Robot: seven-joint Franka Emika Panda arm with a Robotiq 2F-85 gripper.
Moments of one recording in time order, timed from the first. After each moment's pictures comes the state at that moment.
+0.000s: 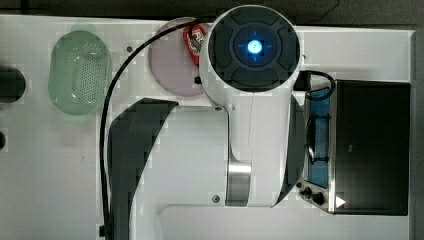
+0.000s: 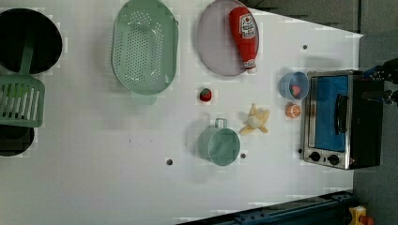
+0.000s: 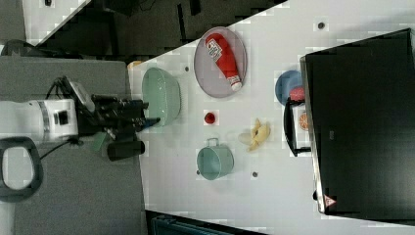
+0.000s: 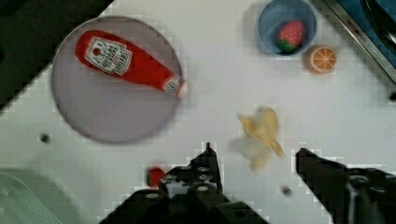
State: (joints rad) arm -0.01 -0.03 -0.01 -1.80 -0.01 0.20 -0.02
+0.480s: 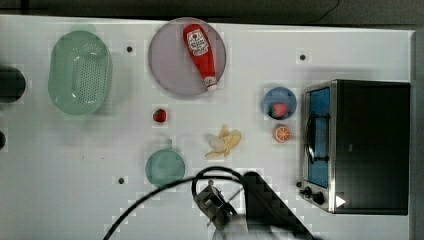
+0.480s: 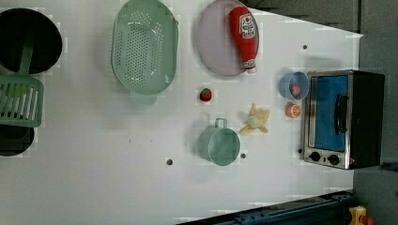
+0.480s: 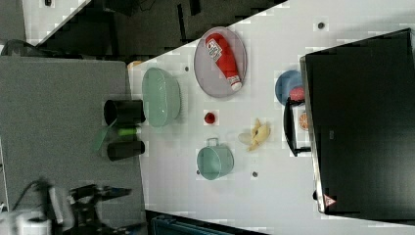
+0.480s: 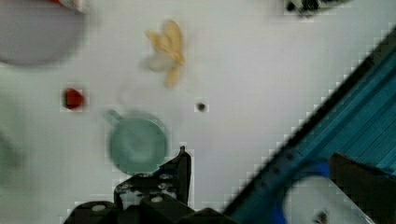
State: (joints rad) arm -0.01 -0.59 -0.03 -2.13 -0.03 -0.06 0.02
